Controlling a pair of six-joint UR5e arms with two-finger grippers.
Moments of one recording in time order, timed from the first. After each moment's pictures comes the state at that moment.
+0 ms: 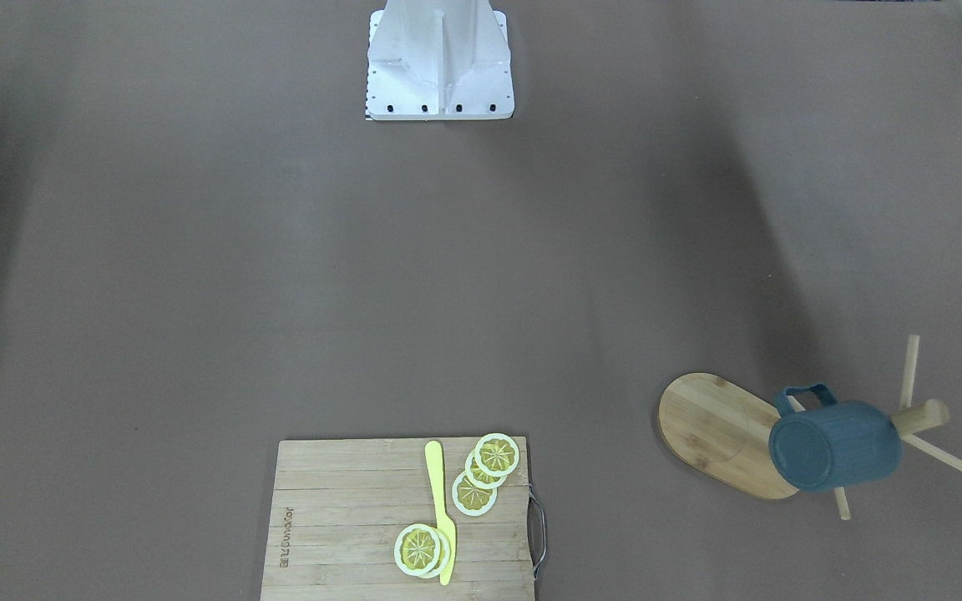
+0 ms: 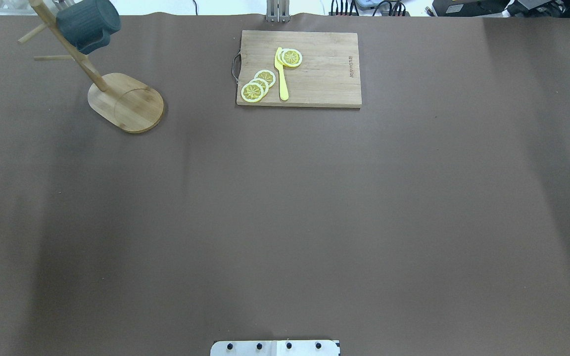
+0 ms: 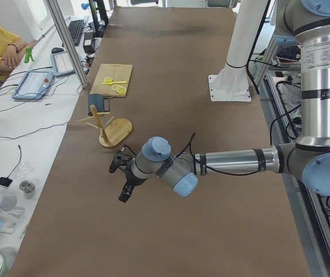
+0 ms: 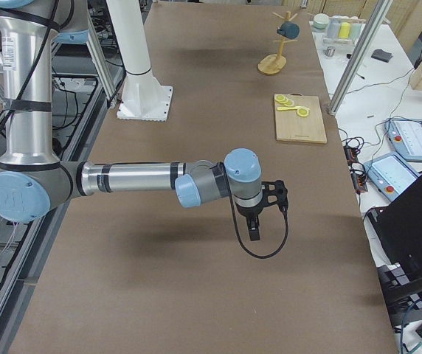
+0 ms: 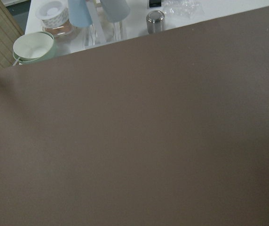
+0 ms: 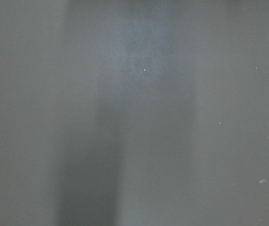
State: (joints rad) left arm -1.46 -1.45 -1.59 -2.26 -2.15 -0.24; right arm 1.55 -1.62 1.66 -1.31 2.30 0.12
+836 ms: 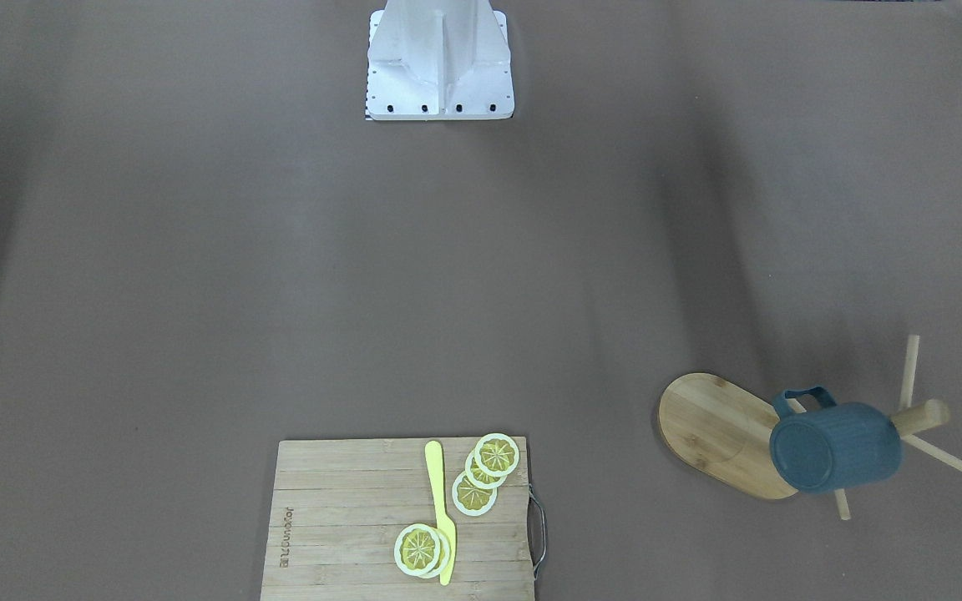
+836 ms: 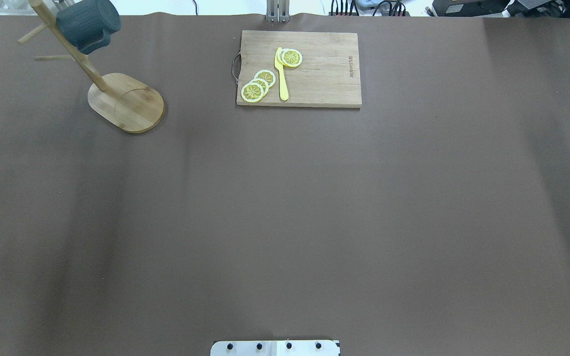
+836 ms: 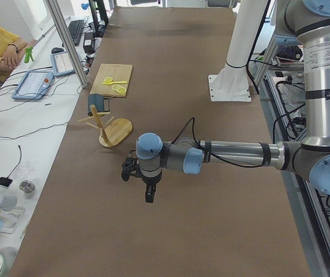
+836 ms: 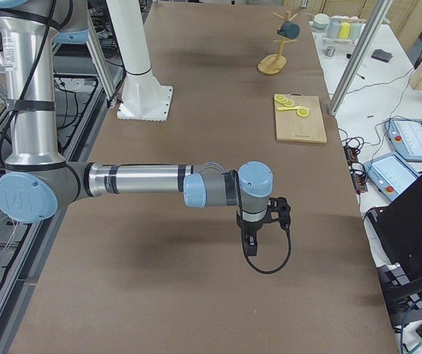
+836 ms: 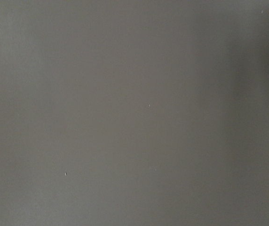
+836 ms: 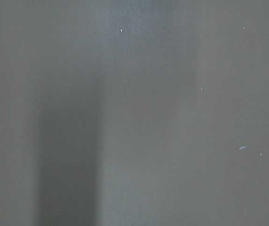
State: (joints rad) left arm -1.47 -1.41 -1.73 -1.70 -2.33 -0.09; right arm 1.56 -1.57 1.63 -1.54 2.29 -0.01
